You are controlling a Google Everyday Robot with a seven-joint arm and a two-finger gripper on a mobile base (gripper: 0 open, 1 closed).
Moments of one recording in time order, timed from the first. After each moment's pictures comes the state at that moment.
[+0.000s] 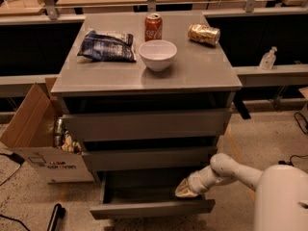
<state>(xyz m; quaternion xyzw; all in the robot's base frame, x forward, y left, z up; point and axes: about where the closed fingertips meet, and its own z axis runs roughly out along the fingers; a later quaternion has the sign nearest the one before) 0.536 -0.126 0.287 -0.69 0.63 0.27 0.24</state>
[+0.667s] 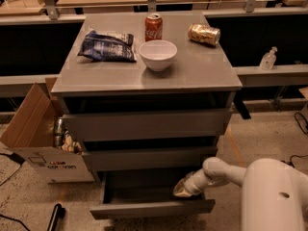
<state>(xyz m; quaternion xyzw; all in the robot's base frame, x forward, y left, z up) 0.558 -0.124 0.246 -0.65 0.69 0.22 0.22</state>
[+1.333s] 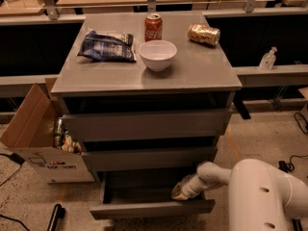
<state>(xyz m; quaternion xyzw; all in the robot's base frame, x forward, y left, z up) 0.565 -0.114 0.201 -0.65 0.70 0.20 0.21</state>
